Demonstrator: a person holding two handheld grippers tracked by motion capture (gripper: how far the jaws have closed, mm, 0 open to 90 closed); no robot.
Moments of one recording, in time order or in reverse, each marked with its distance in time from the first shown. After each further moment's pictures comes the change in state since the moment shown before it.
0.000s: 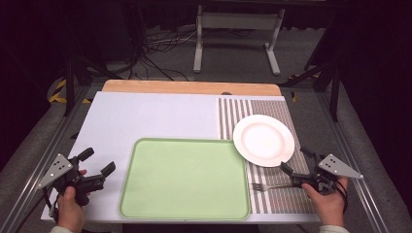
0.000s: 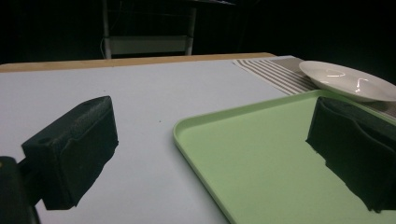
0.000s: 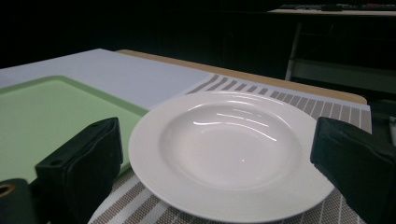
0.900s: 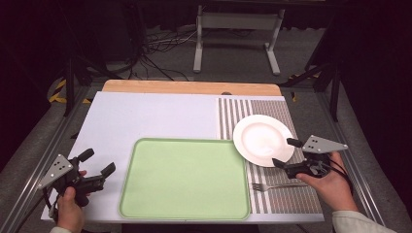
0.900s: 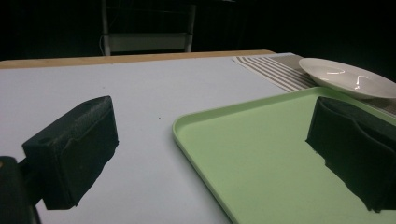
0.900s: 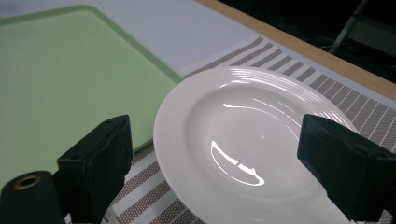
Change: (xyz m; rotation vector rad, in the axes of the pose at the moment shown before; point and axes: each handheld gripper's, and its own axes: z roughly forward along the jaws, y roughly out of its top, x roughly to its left) left arm 0.000 -0.001 -0.001 0.015 -0.004 0.004; right arm 0.004 0.053 0.030 0.313 0.168 -0.173
